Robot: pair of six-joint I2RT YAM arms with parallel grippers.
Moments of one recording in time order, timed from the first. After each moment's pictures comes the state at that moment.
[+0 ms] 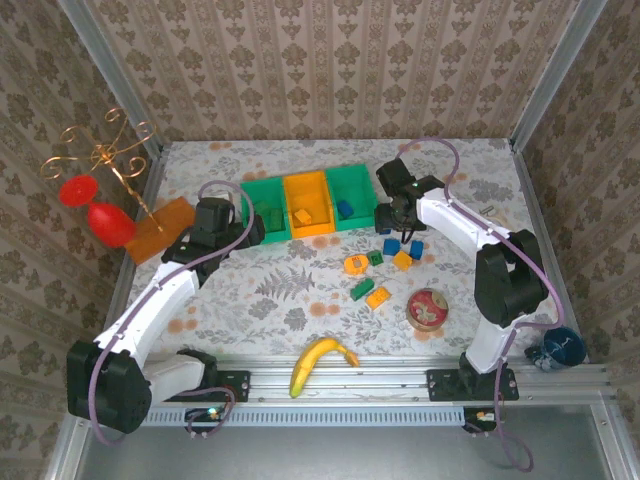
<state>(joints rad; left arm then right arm) -0.35 1.13 0.82 -0.41 -0.14 -0.39 0.39 1.78 1.40 -0.84 0.20 0.37</state>
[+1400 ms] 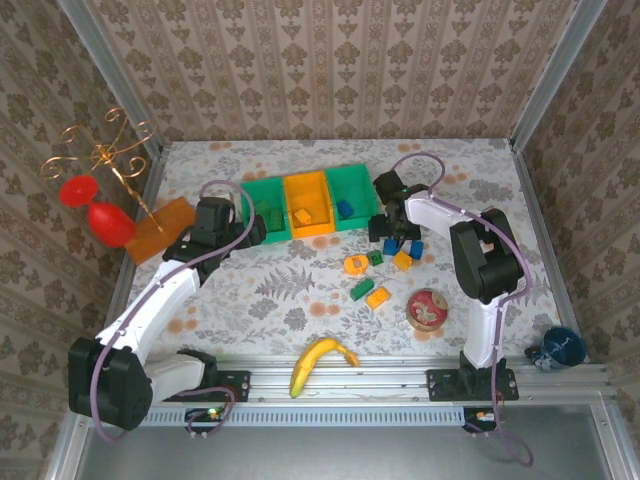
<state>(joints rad) -0.35 1.15 0.82 -0.41 -0.12 -0.39 0.34 1.98 1.38 -0.71 0.12 0.34</state>
